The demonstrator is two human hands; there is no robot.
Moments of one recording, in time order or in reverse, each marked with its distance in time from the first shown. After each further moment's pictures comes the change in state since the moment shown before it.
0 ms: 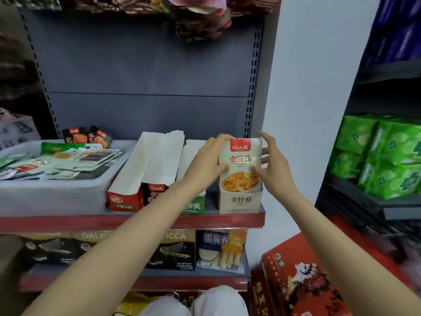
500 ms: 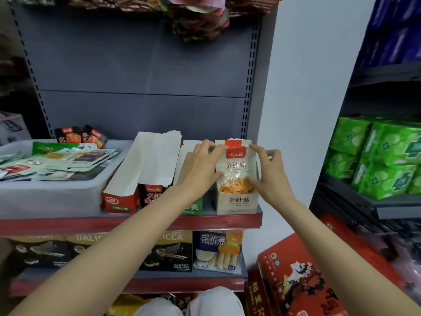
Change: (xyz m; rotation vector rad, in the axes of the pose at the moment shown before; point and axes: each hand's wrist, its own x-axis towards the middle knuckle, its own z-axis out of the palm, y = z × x) left_hand -0.011 -0.006 0.001 0.410 0.037 0.087; right_hand -0.016 -0.005 0.002 -0.285 -0.070 0.068
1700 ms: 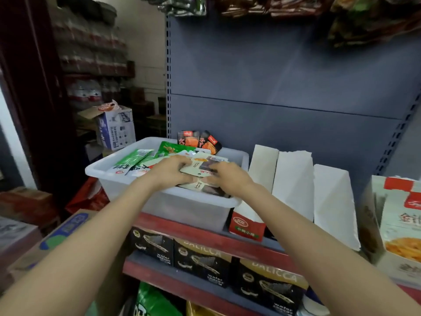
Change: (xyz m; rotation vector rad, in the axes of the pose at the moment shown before) left_hand -0.092 -0.325 -0.129 -0.247 -0.231 -0.625; right_hand 0.079 -0.274 0.241 -0.150 -0.571 -0.464
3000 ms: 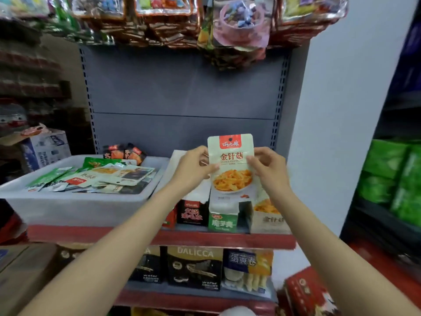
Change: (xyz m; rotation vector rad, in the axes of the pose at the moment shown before) left_hand -0.055 0.236 0.109 -0.516 0.063 0.351; right_hand -0.224 0.138 -0.110 0.802 0.834 0.229
